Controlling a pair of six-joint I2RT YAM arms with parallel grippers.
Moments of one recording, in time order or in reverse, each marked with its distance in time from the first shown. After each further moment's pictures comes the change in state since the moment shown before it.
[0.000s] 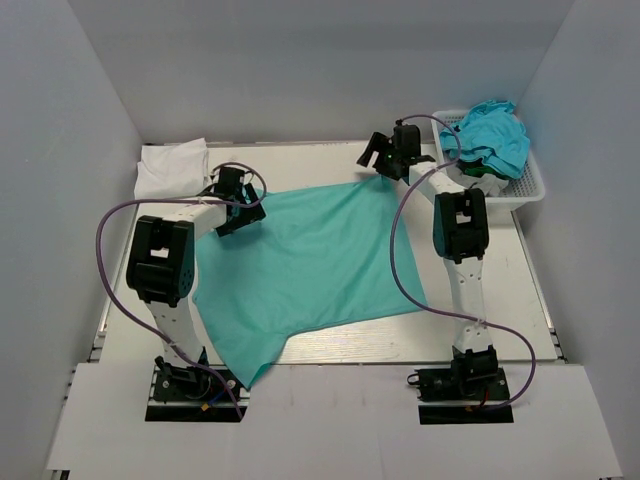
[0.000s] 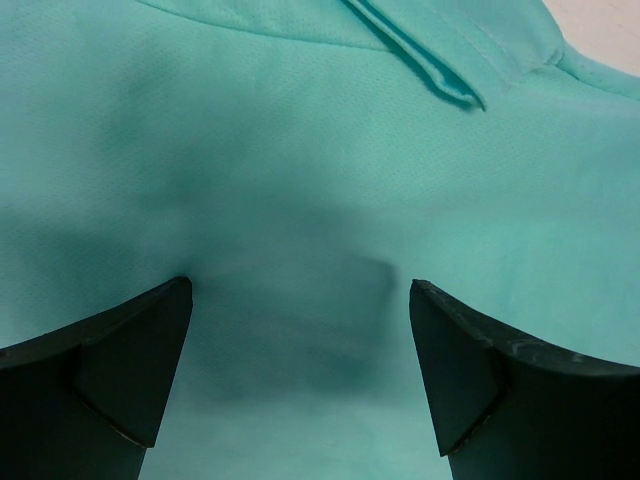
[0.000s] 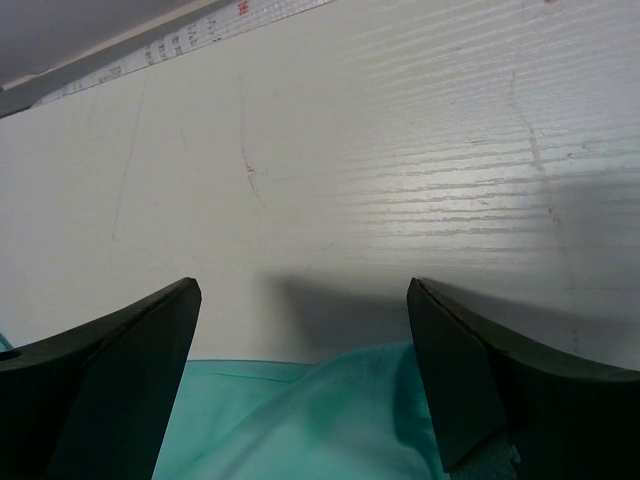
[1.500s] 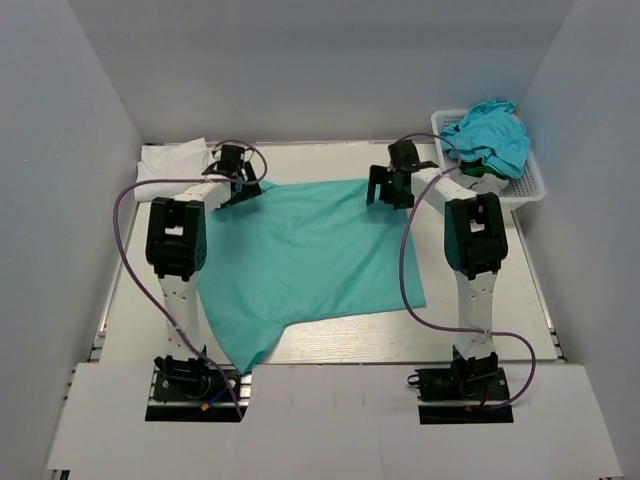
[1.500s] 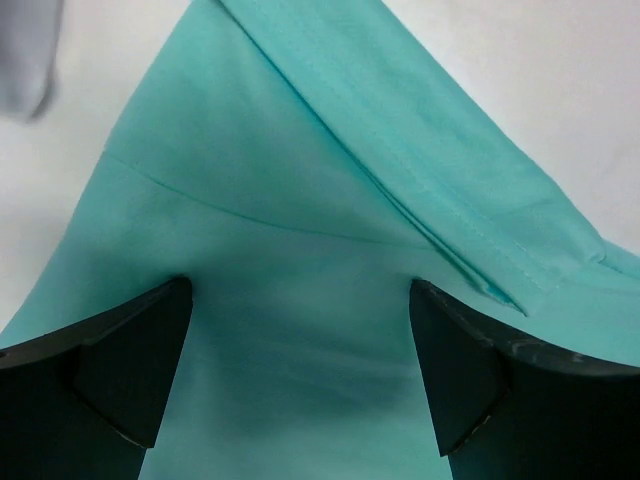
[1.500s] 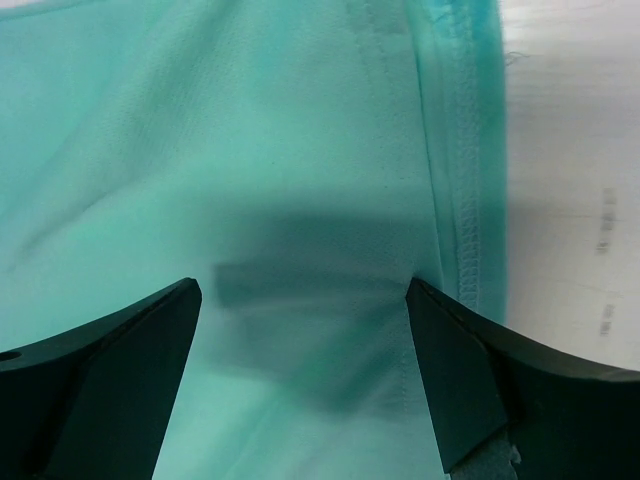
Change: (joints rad) left arm 0.041 0.253 0.333 -0.022 -0.108 0.117; right arm 0.068 -0.307 -0.360 -0.325 0.142 -0.219
